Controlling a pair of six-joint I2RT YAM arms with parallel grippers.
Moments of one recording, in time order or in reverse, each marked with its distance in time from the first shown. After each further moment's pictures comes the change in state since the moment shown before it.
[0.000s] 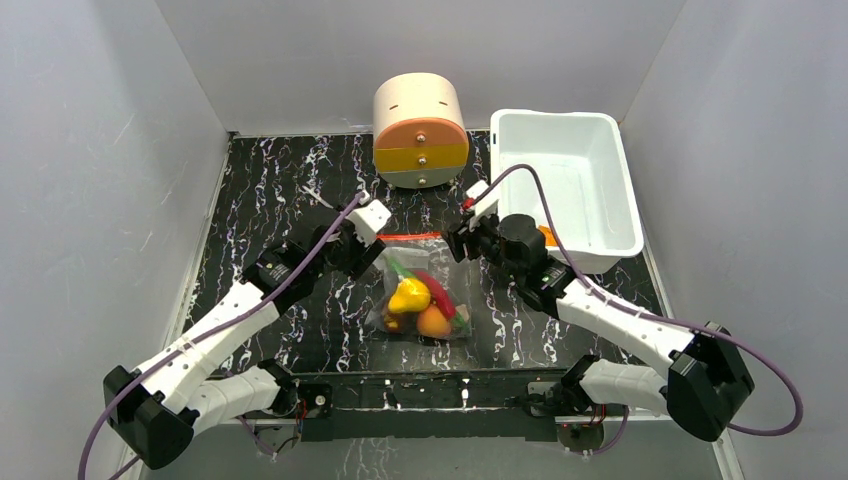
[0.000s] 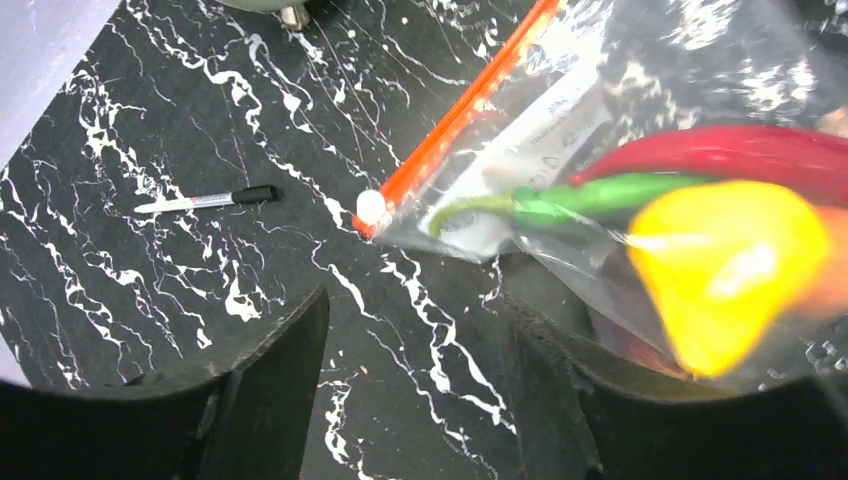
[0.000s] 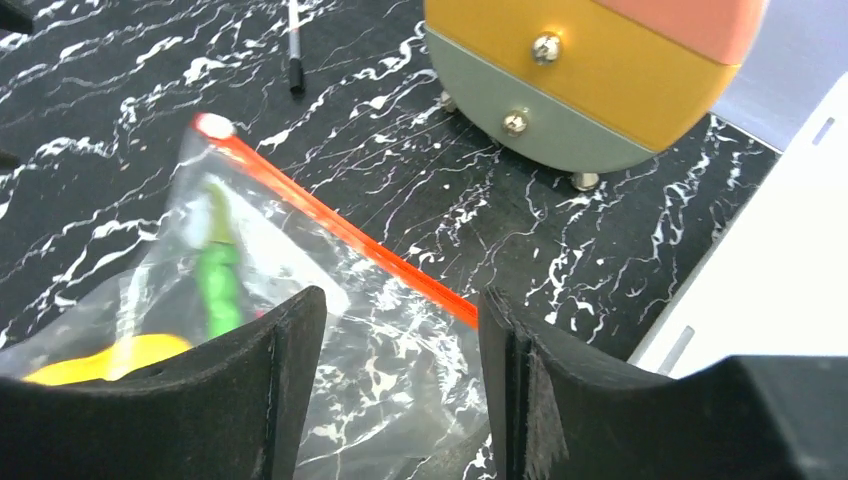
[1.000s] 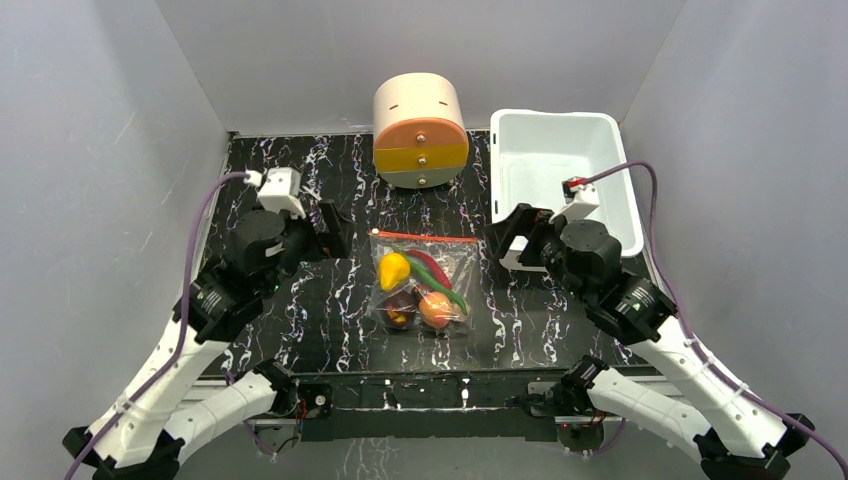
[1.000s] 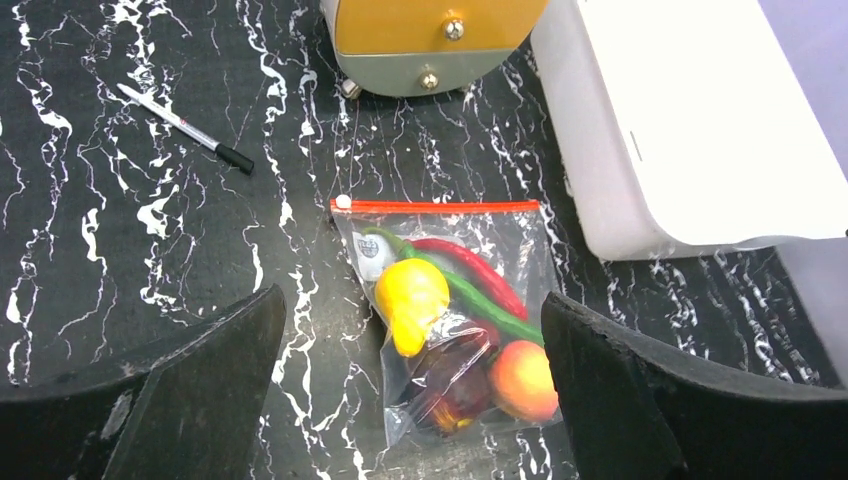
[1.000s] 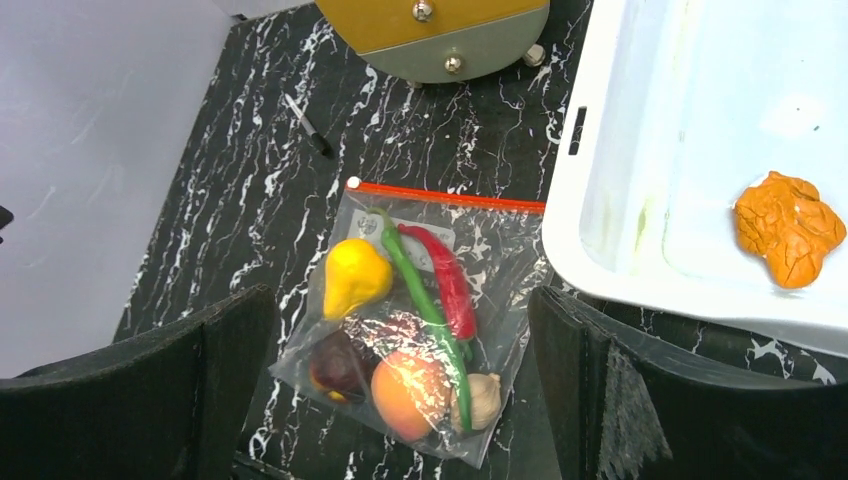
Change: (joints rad) left arm 0.000 -0.172 0.234 -0.178 -0.222 -0.732; right arm 0.000 -0.374 0.257 -0.736 0.279 0.666
